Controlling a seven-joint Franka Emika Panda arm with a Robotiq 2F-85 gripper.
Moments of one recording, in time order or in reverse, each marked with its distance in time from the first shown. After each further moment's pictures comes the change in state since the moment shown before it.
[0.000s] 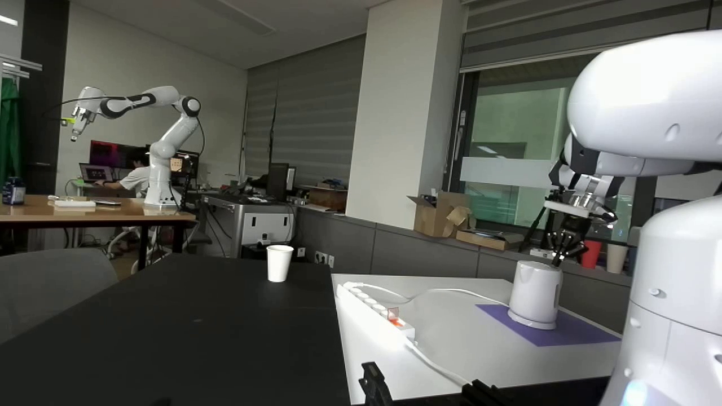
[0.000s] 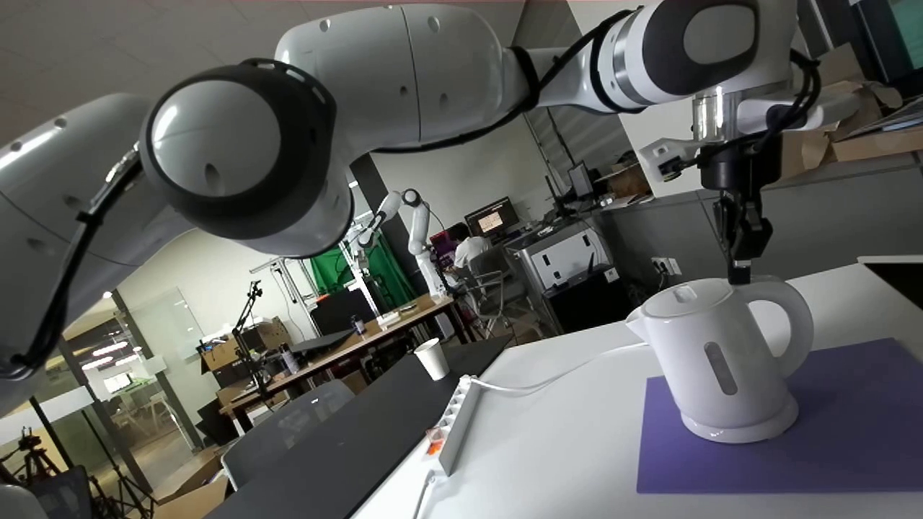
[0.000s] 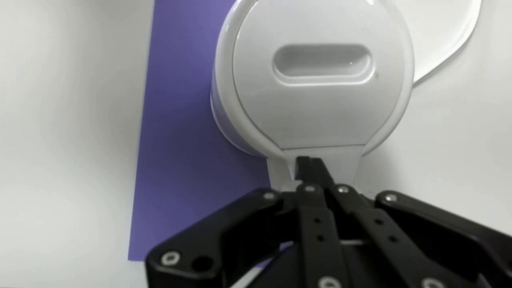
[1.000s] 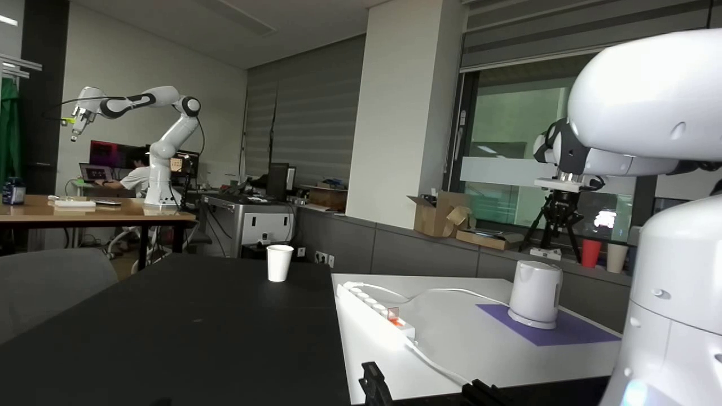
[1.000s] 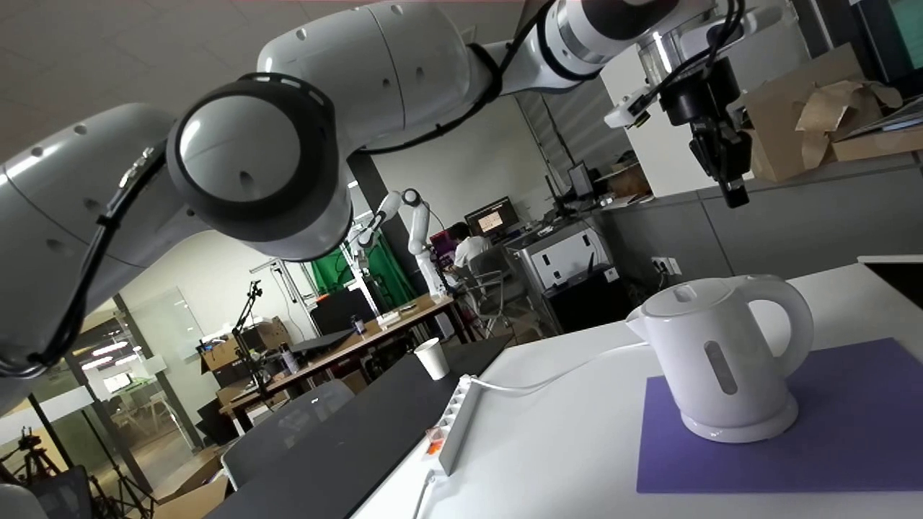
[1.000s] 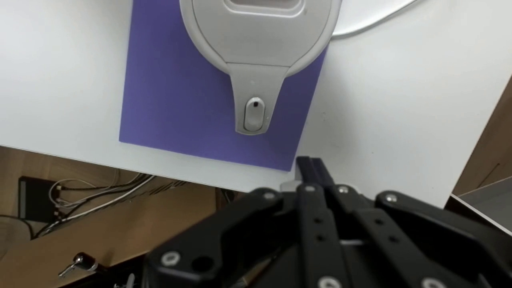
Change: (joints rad) arm 0.060 0.005 0.004 0.210 -0.192 0.022 0.021
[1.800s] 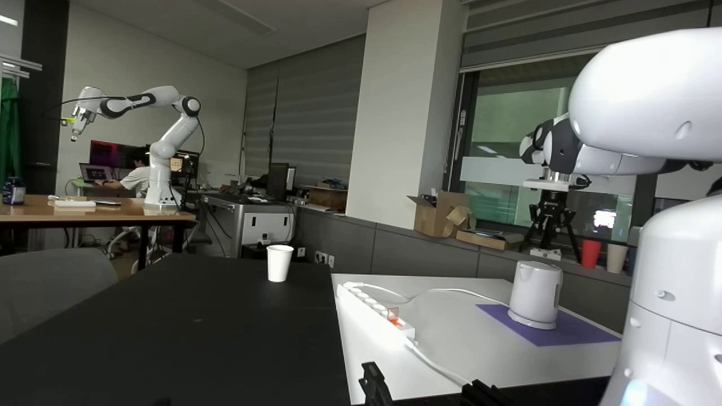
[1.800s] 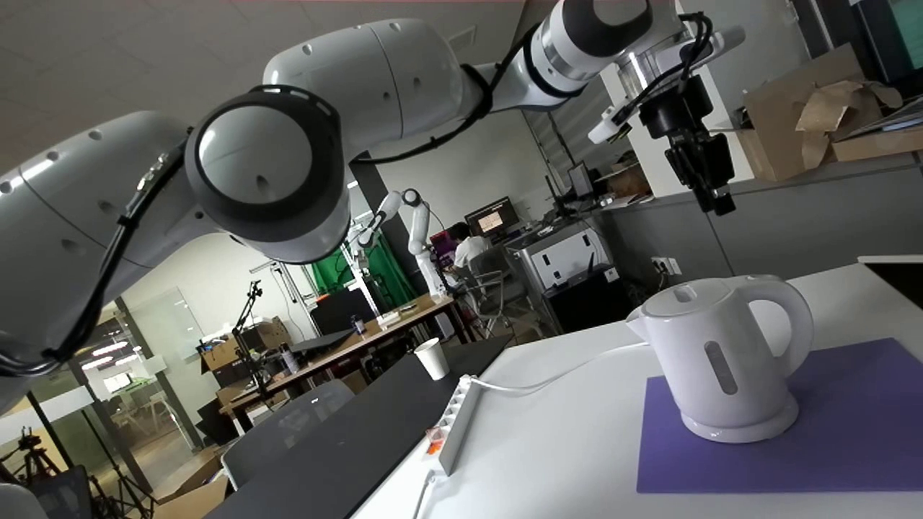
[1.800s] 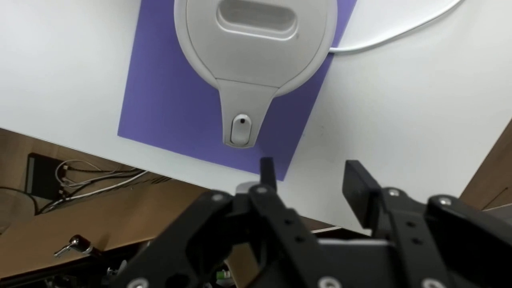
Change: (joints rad) arm 0.051 0.000 -0.001 -0.001 -0.063 -0.015 -0.021
